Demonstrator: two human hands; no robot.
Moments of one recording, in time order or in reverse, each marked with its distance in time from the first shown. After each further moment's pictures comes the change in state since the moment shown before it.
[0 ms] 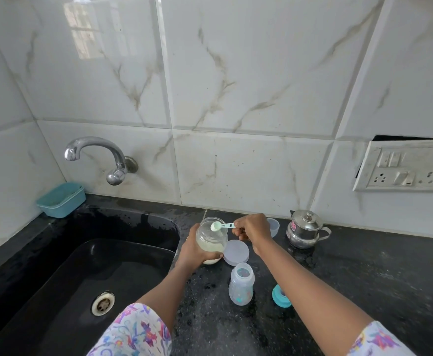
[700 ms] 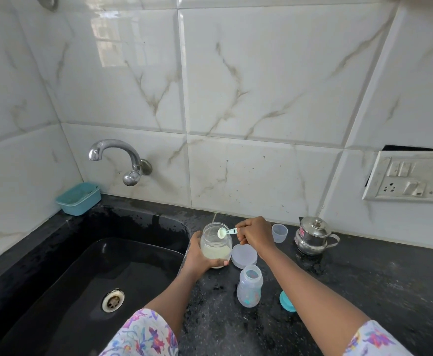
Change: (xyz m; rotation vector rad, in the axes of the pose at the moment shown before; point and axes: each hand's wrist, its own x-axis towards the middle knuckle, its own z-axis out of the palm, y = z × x) left_hand -0.015 -0.017 -0.006 -0.169 0.003 -0.093; right_hand -0.003 0.006 0.012 -0.217 -0.054 -0.190
